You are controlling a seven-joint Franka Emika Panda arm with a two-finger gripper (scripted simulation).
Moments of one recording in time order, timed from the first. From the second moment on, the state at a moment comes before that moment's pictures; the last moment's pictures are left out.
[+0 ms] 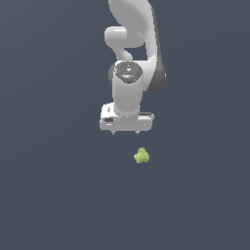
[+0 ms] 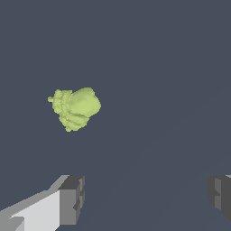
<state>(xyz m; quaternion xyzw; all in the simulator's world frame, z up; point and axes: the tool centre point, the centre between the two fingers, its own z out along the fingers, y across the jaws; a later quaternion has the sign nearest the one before) -0.013 0.002 0.159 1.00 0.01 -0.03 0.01</state>
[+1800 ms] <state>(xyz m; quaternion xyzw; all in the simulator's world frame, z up) 0.025 0.053 0.103 0.98 0.19 -0.02 0.01</state>
